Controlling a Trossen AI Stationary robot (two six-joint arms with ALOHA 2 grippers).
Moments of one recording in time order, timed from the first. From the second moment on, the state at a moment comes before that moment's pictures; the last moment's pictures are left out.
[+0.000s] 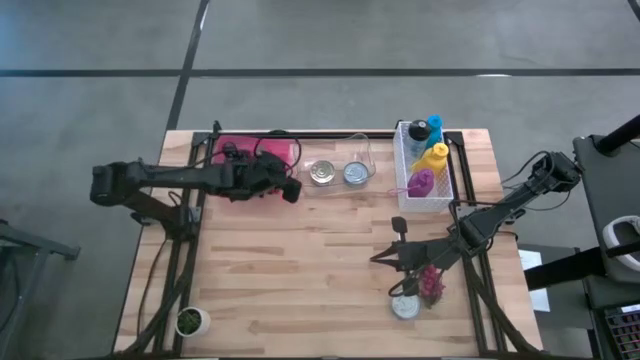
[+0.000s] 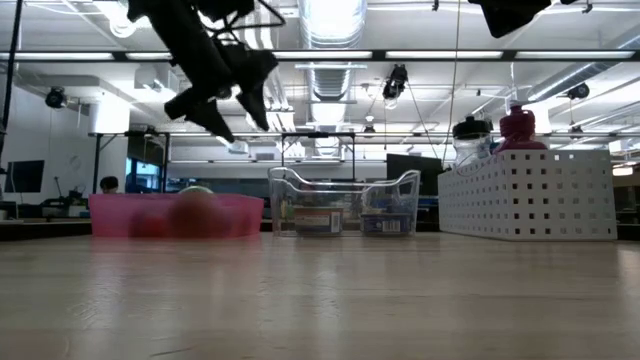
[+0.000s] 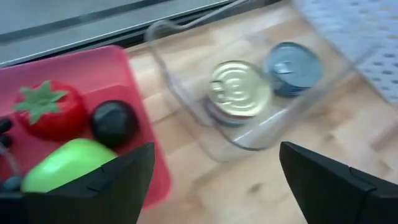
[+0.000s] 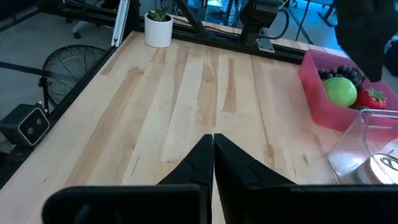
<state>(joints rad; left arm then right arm) 0.14 1.37 0.97 -0.53 -0.51 -0.78 0.58 1.16 0.70 0.01 0.47 0.10</state>
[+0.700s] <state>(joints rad) -0.14 1.29 0.97 -0.43 -0.53 -0.68 0.58 1.16 0.70 0.03 0.31 0.10</state>
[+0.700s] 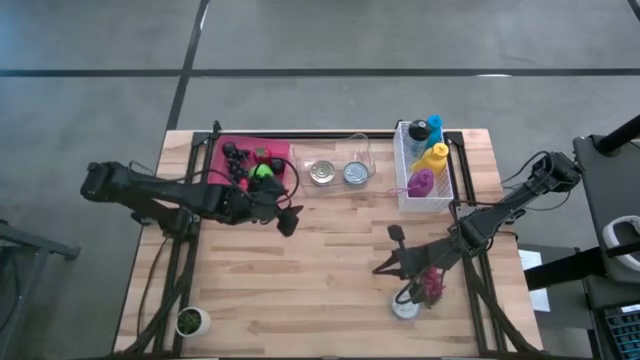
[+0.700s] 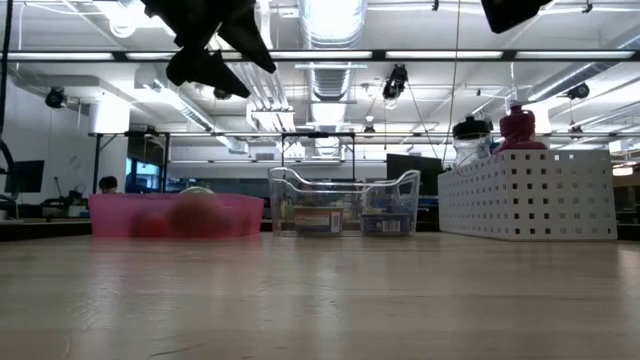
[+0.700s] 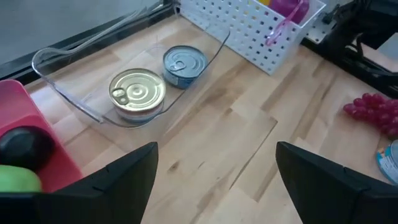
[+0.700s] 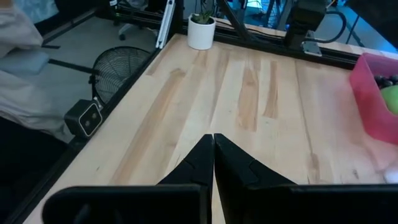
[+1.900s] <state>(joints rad) -0.39 1.28 1.00 -0.34 -0.50 -0.33 0.58 1.16 0.70 0.03 0.31 -0.09</state>
